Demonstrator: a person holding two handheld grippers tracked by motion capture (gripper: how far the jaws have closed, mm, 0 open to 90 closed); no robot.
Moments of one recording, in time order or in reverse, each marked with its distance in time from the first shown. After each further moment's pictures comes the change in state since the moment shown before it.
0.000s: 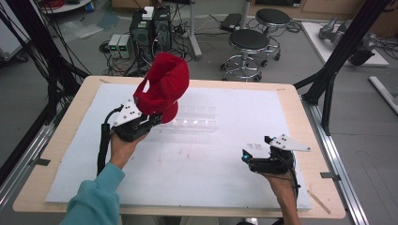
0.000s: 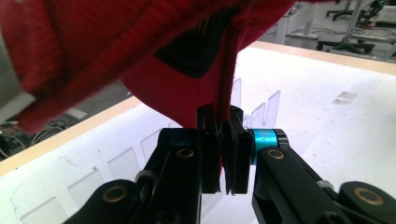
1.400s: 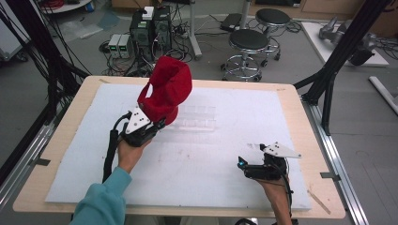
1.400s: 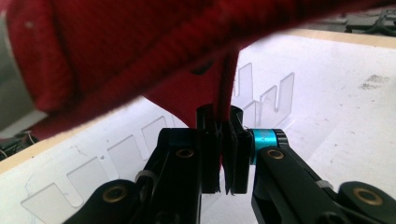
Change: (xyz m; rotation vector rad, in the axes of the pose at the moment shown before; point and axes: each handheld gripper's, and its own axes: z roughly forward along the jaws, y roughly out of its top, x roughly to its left) left arm -0.019 -0.010 0.011 0.034 0.084 0.044; right arm 0.006 -0.028 0.015 0.041 -0.004 0.033
